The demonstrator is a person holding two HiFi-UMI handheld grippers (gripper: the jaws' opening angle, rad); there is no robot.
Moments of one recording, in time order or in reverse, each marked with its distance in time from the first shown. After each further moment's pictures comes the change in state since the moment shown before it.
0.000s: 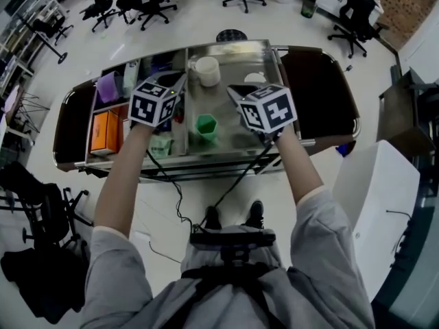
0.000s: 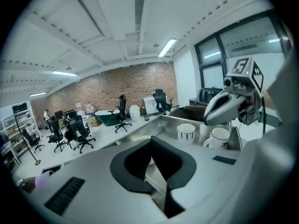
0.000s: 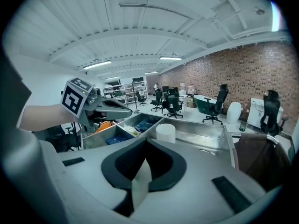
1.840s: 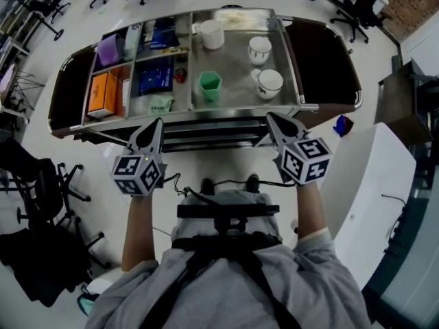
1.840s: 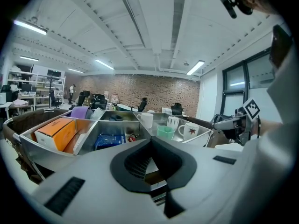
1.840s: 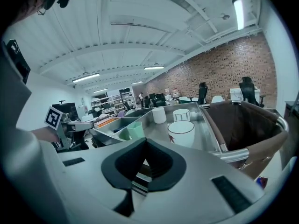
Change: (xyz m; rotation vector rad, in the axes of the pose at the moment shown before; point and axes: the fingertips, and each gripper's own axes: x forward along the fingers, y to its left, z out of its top) left arm -0.192 -0.100 -0.154 -0.415 -0.129 0.183; right arm -0.135 0.055 -0.148 0.189 -0.134 -0.106
